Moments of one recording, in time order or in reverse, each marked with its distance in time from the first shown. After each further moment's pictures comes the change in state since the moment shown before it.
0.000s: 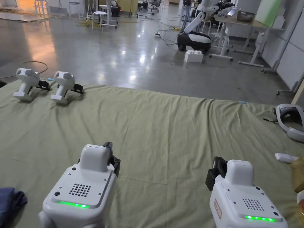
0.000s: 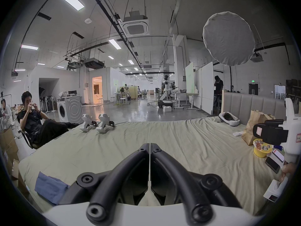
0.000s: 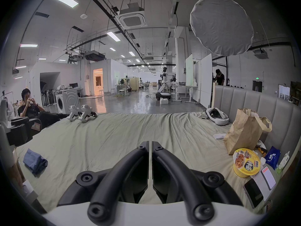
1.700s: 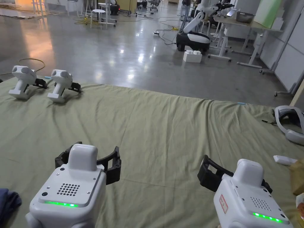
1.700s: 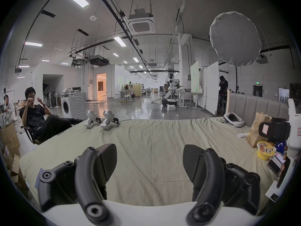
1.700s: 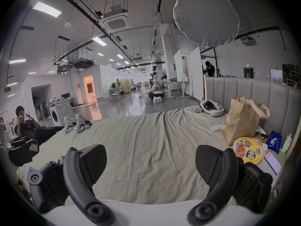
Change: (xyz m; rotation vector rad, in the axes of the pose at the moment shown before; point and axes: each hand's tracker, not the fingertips) left arm -0.015 -0.002 -0.010 -0.023 0.036 0.033; right arm 0.010 0.005 -0.014 -0.009 -0.064 -0.133
